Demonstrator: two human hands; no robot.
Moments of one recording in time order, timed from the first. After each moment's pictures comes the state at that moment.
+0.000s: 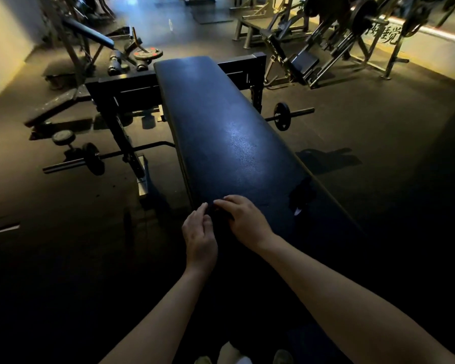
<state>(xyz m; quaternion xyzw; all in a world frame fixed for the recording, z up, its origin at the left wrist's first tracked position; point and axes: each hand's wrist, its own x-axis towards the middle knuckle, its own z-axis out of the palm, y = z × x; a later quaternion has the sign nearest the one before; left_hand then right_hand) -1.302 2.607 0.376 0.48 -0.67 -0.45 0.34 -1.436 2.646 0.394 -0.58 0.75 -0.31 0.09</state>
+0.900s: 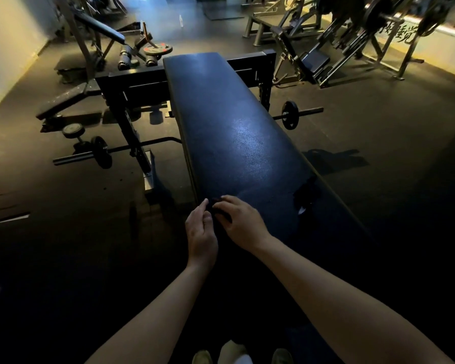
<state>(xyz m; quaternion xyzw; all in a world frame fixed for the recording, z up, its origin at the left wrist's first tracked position) -1.299 2.606 0.372 0.48 -0.65 -0.47 0.36 -1.417 2.649 0.407 -0.58 0.75 -0.29 0.13</state>
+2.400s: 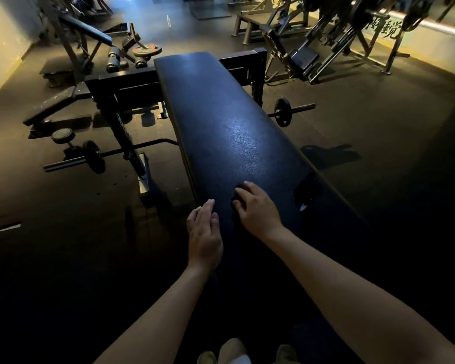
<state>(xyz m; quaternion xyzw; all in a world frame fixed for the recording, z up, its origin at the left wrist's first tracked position) -1.291 2.597 0.367 0.43 -0.77 -0.36 0.31 -1.444 2.640 0.394 -0.50 0.81 -0.30 0.08</state>
